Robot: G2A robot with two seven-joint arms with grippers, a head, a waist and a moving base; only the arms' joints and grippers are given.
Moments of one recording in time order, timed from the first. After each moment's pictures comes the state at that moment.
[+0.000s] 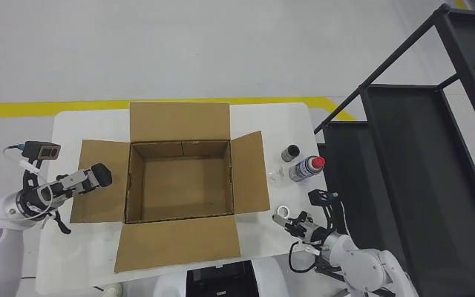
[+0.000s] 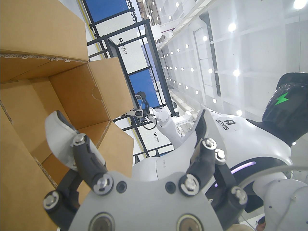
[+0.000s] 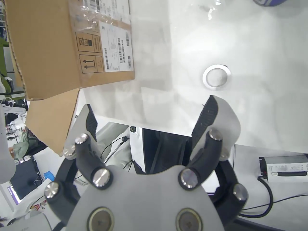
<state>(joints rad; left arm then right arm) 1.48 -0.91 -1.77 -1.55 -0.71 -0.43 -1.36 -2.15 -1.29 1.67 -2.20 -0.62 0.01 0.74</state>
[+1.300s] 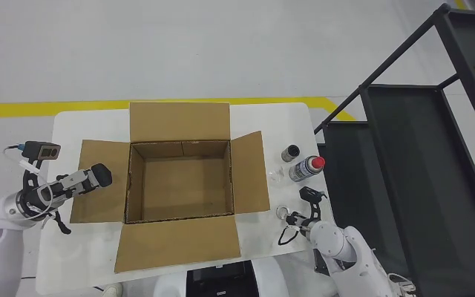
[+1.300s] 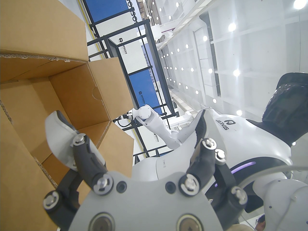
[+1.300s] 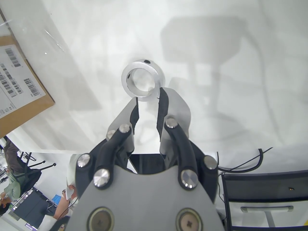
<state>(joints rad) 1.48 -0.91 -1.77 -1.55 -0.71 -0.43 -1.36 -1.84 -1.28 1.50 -1.80 -0.77 0.30 0.77</state>
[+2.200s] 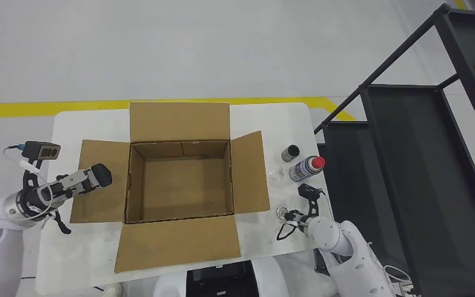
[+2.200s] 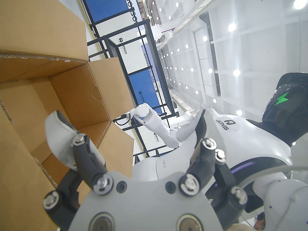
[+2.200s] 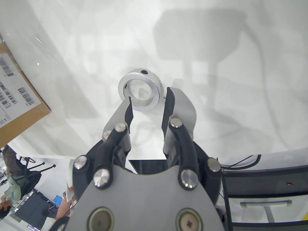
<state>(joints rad) 1.48 -0.91 -1.77 -1.55 -0.71 -0.43 -1.36 -1.79 -1.27 1.47 -1.75 -0.76 0.34 0.78</state>
